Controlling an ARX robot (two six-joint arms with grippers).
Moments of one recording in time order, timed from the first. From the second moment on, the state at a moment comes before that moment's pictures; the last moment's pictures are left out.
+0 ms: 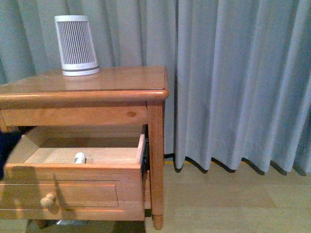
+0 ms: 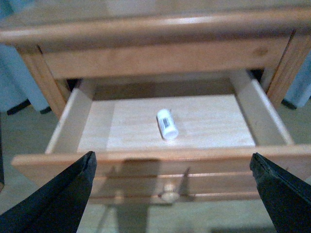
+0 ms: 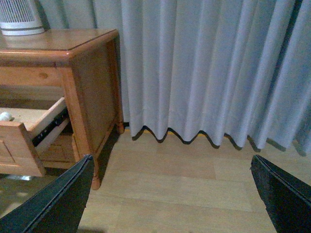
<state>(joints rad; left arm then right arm) -0.04 1.30 0.48 0.63 0.06 0.07 0.00 0.00 0.01 0.00 0.00 0.00</state>
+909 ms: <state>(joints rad) 0.00 0.14 0.17 -0.04 0.00 -0.01 0.00 0.00 0.01 0.00 0.00 0.00</state>
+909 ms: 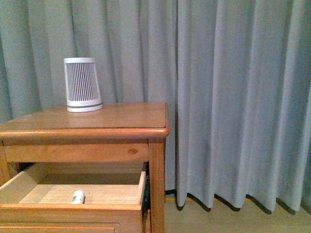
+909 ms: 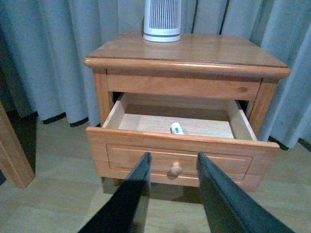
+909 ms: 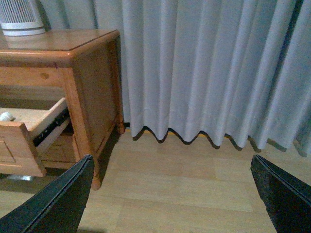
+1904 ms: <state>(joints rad) 0.00 0.01 0.01 -0.01 0.00 -0.01 0.00 0.00 0.01 0.00 0.00 0.00</state>
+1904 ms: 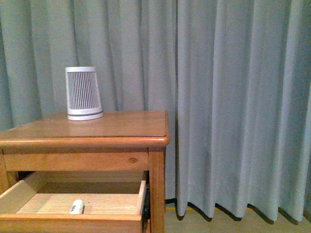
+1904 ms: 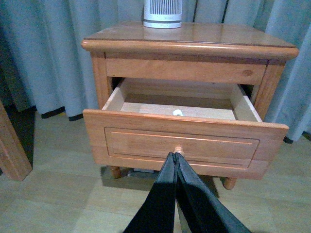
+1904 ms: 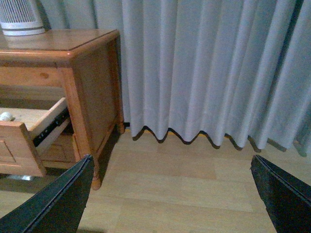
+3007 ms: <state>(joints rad) 0.00 0.00 0.01 -0.01 0.00 -0.01 0.00 0.00 0.01 0.00 0.00 0.00</state>
